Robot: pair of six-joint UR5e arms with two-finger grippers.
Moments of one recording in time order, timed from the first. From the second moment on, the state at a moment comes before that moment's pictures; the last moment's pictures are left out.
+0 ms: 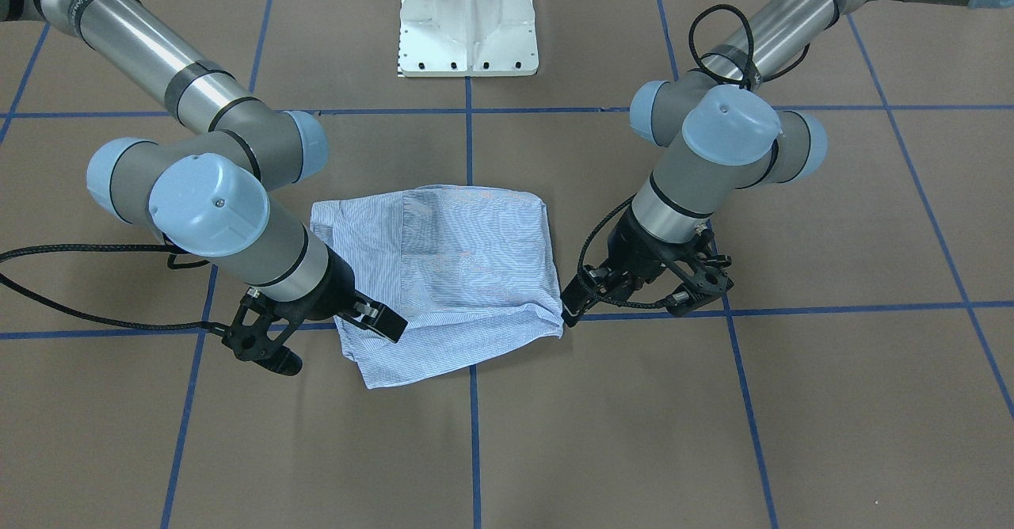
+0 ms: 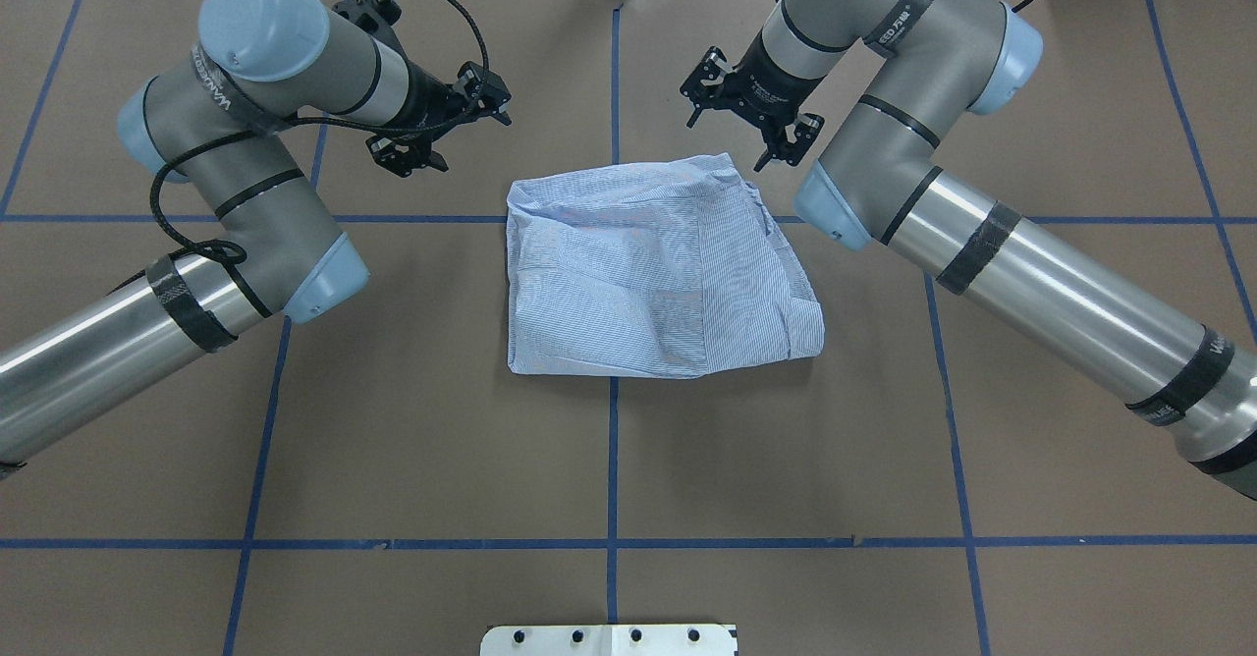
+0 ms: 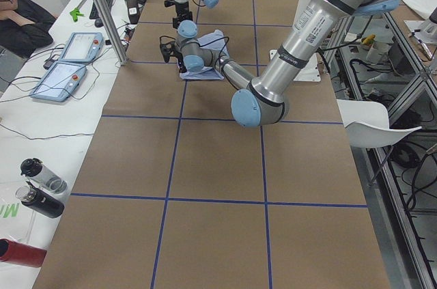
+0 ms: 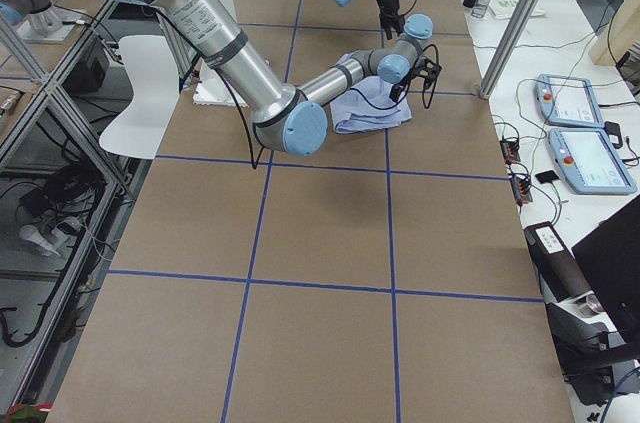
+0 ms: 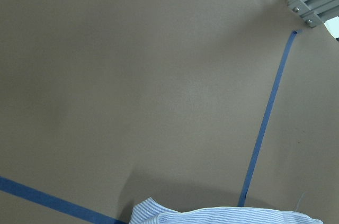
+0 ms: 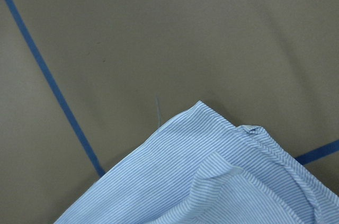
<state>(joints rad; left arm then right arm) -0.81 -2.24 -1.41 -2.15 -2.00 -1.62 0.85 -0.78 1.28 -1.19 2.22 1.56</state>
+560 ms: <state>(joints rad) -0.89 -2.05 -1.72 -1.88 -2.01 -1.21 0.88 -0.88 1.43 -1.24 2.19 1.30</state>
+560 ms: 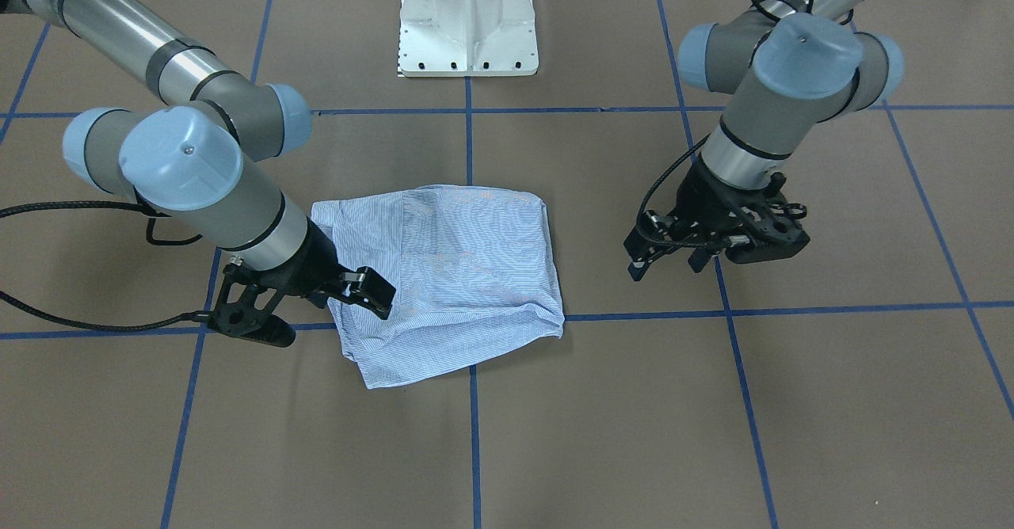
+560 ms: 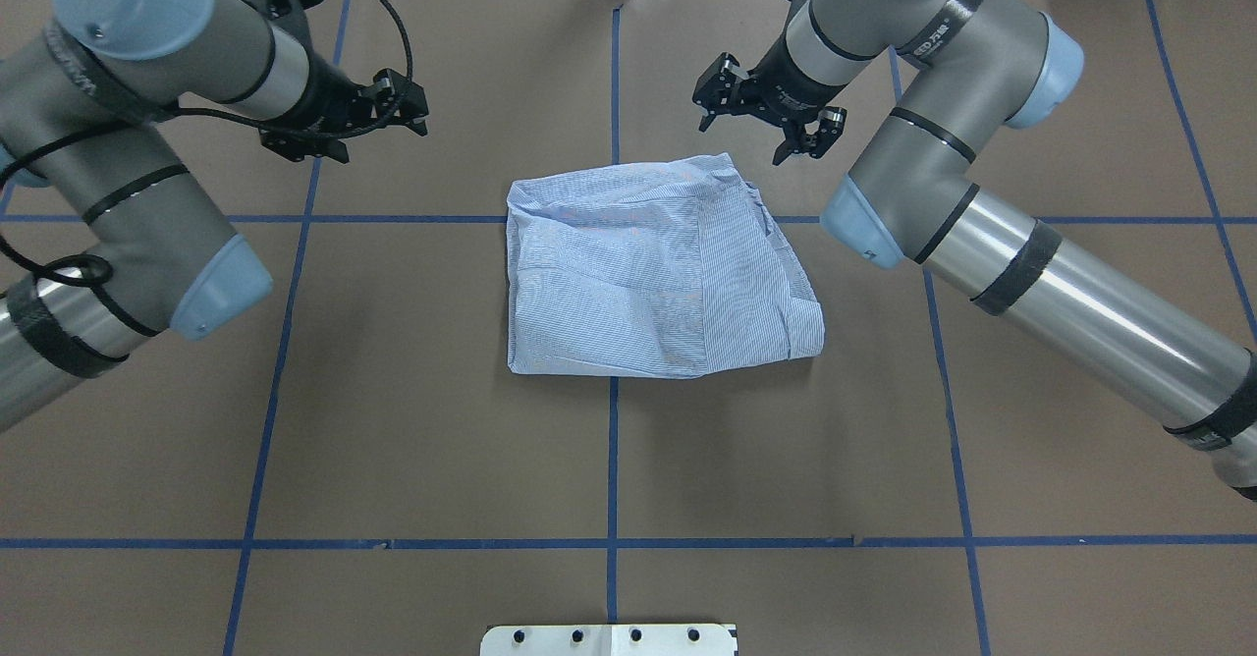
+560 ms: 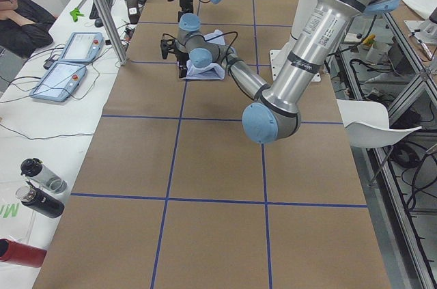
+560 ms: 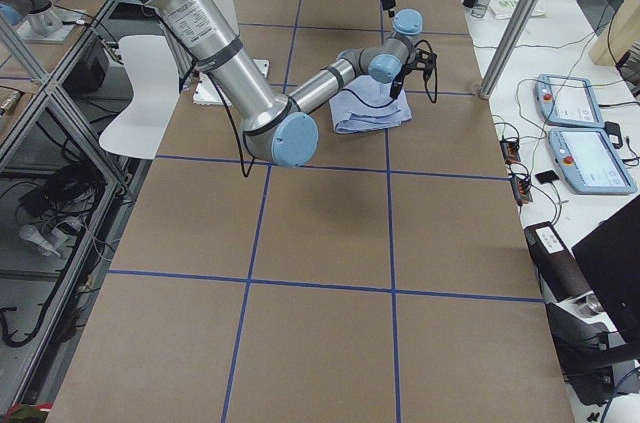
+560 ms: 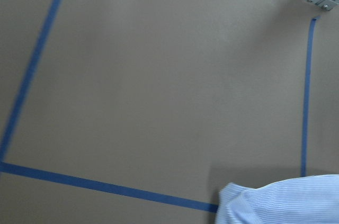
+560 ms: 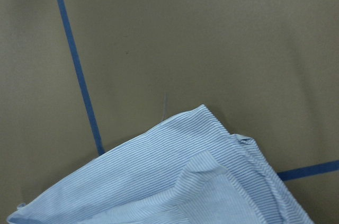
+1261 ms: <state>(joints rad) -1.21 -1.78 -1.86 -1.80 -2.11 -0.52 1.19 -1.21 1.71 -1.62 2.23 0.47</state>
